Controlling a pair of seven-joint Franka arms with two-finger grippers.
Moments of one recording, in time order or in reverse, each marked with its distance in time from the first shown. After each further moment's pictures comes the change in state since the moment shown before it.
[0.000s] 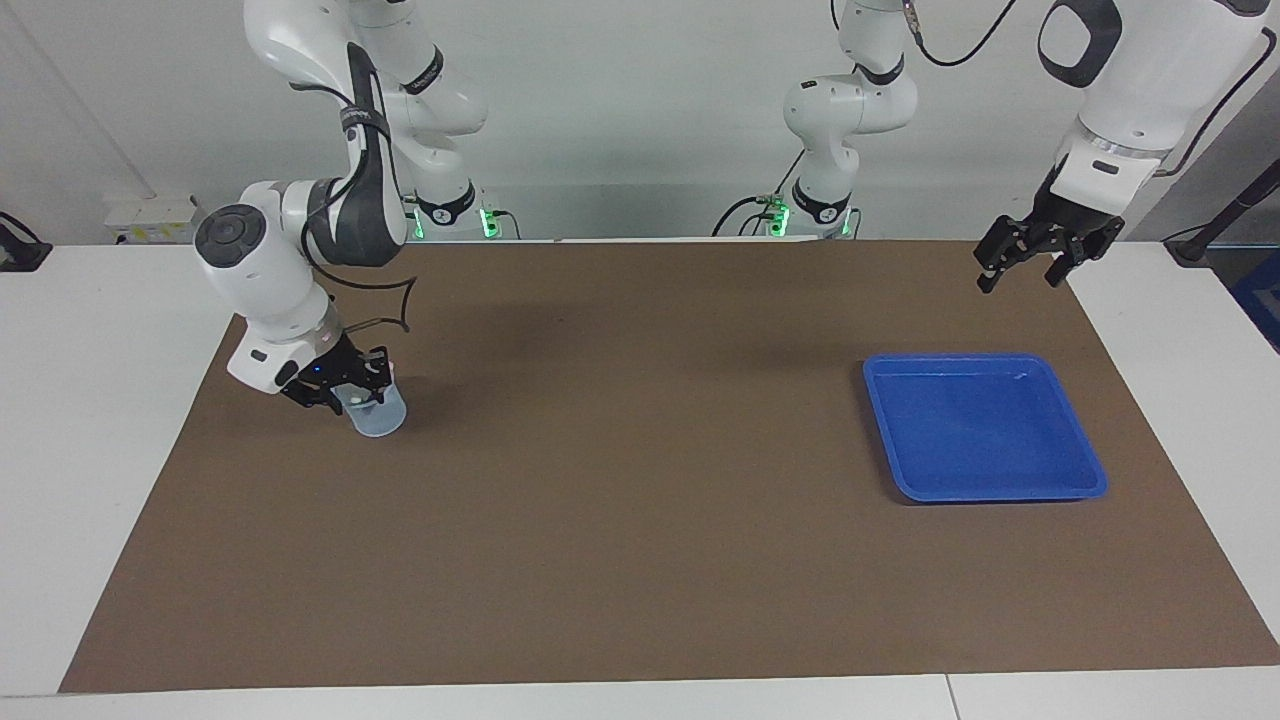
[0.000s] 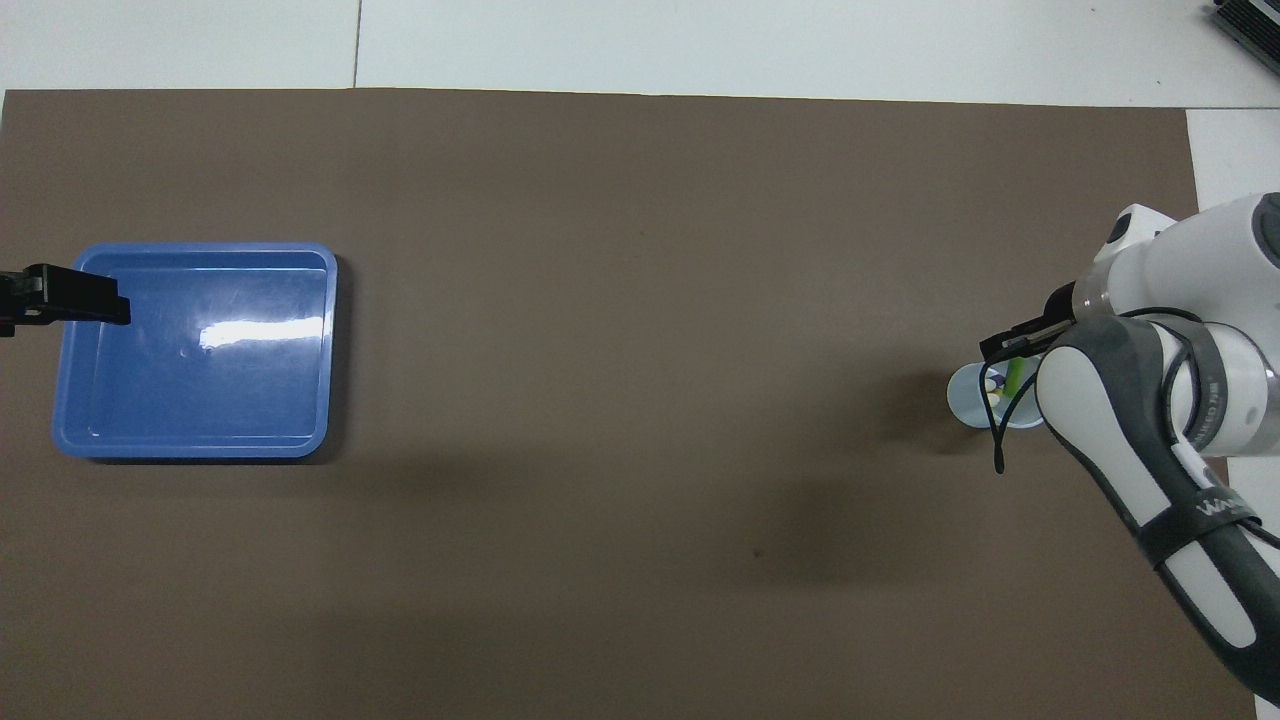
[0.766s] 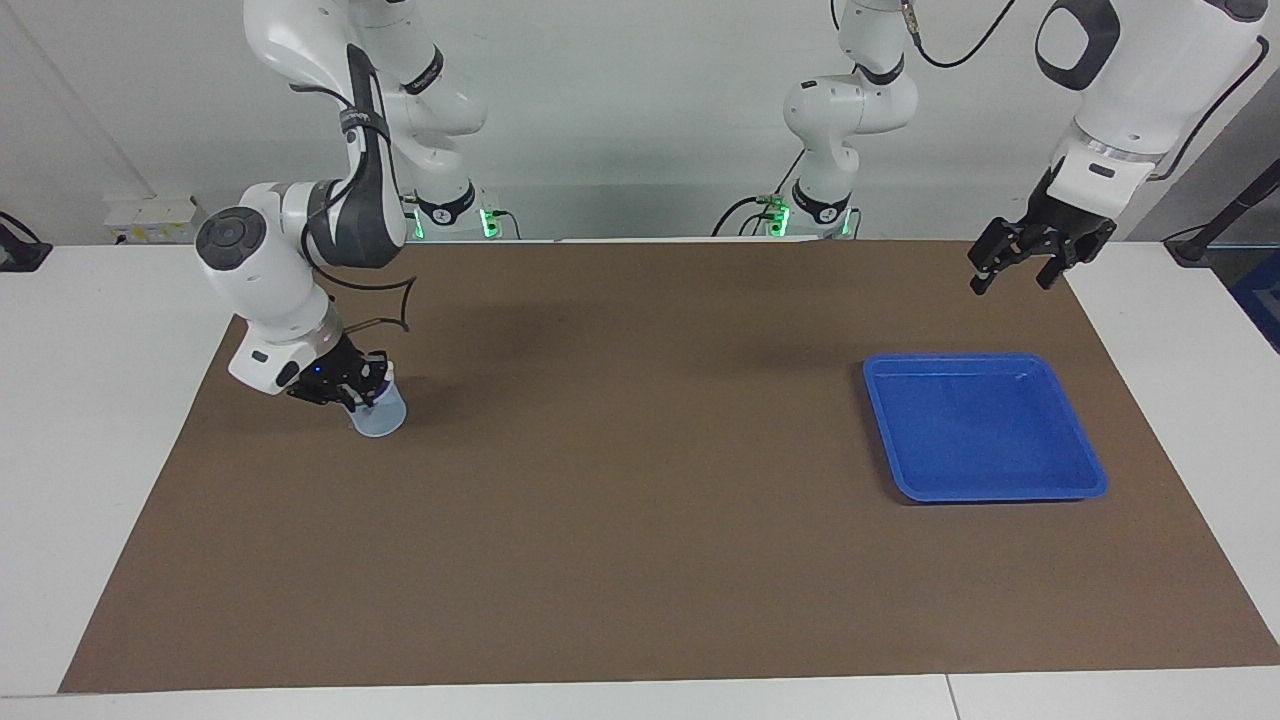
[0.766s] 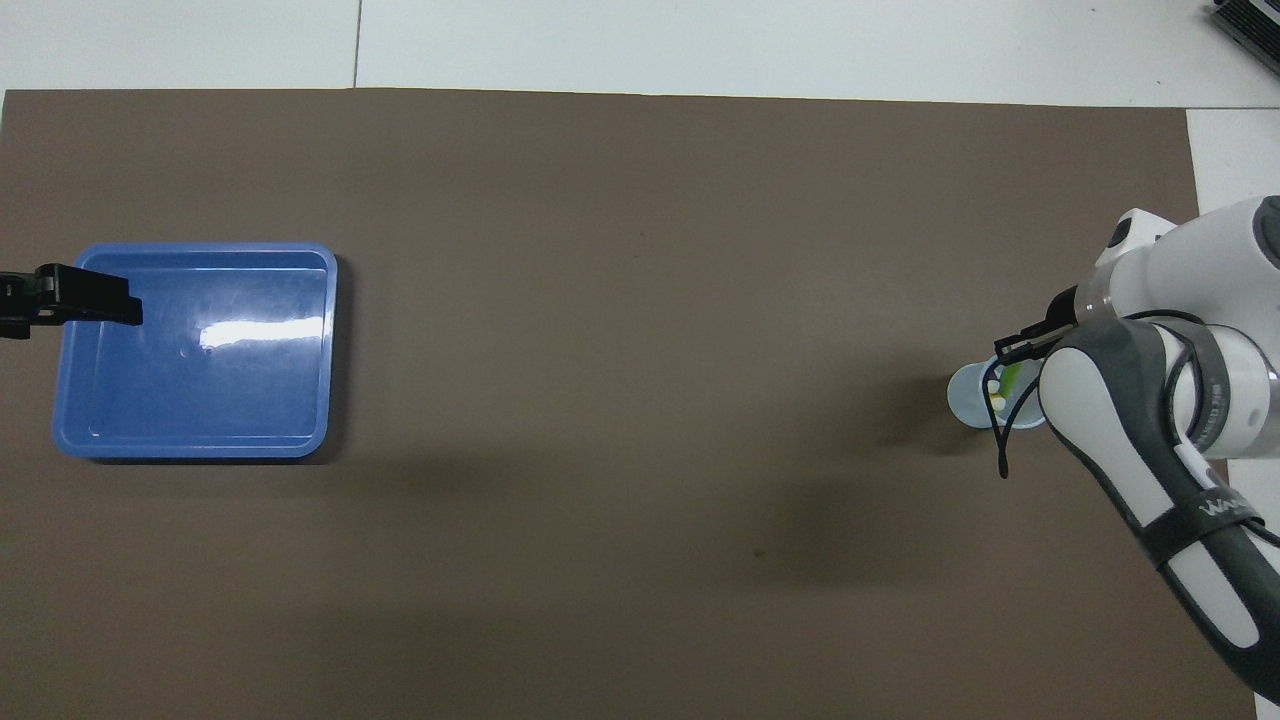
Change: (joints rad) left arm -0.001 0.000 -0.003 -0.009 -0.021 0.004 -0.013; right arm -0.006 -0.002 -0.002 -0.004 0.000 -0.011 -0.024
